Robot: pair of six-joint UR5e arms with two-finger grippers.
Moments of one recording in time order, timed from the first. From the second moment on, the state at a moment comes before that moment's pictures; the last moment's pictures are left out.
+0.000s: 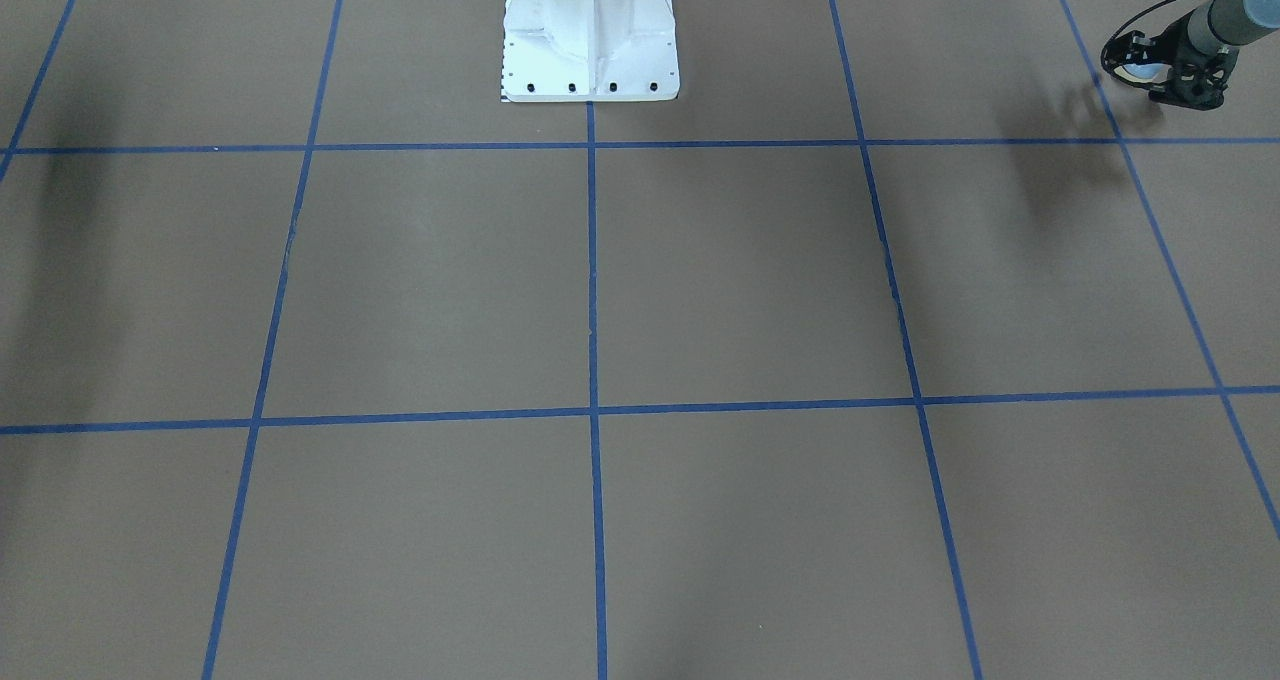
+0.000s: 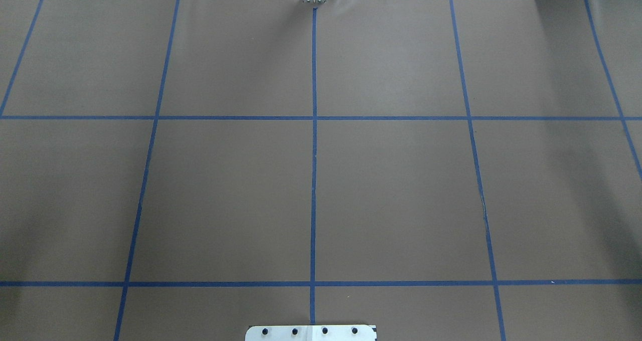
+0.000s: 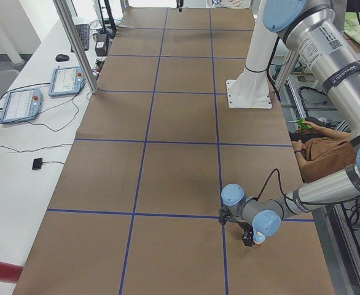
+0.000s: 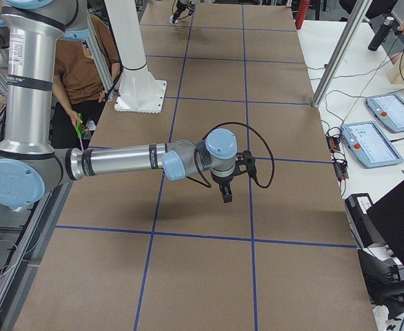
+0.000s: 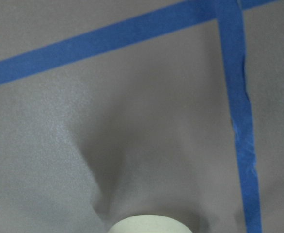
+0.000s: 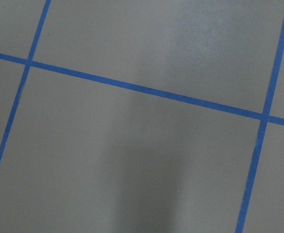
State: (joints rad) left arm -0.65 -0.94 -1.54 -2.43 -2.28 -0.53; right arm 1.42 -1.71 1.83 -1.36 2.45 0.10
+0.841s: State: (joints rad) left arm -0.62 -0.94 -1.54 -2.43 -2.28 -0.53; right arm 1.42 -1.70 1.83 -1.36 2.45 0.10
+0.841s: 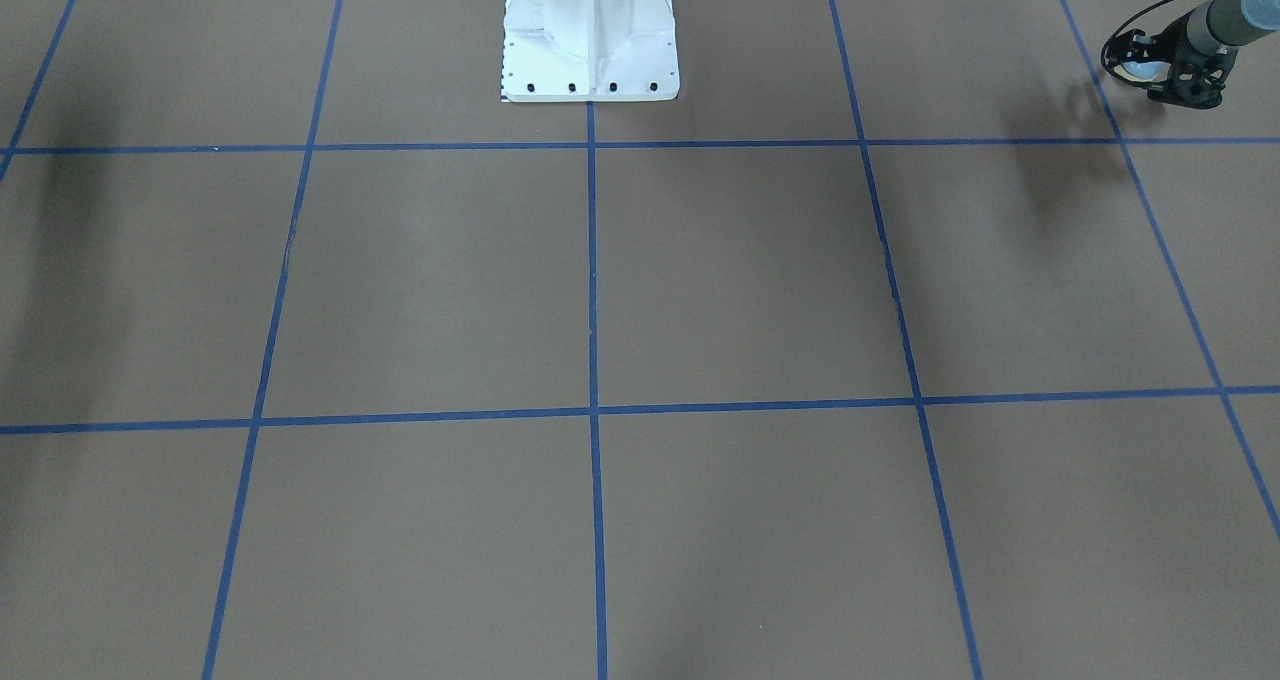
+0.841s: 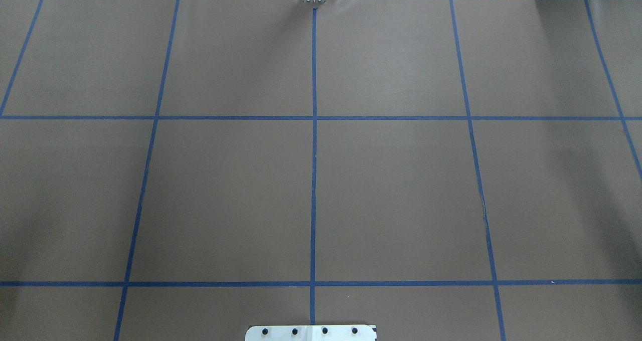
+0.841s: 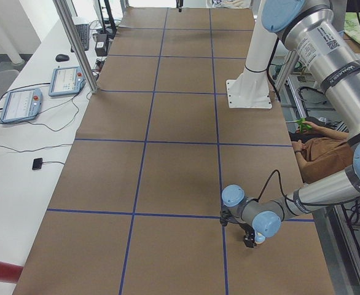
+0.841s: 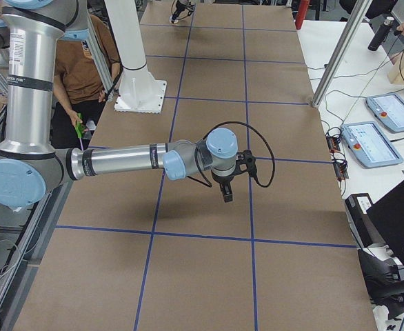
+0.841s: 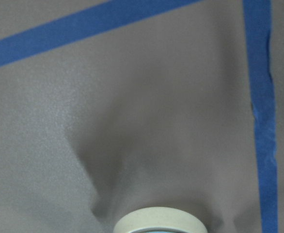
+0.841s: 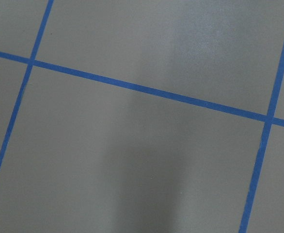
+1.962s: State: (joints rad) left arm -0.59 -0.93 -1.53 -2.47 -2.30 -0.52; right arm 1.42 -1.70 1.83 -1.36 2.45 0.10
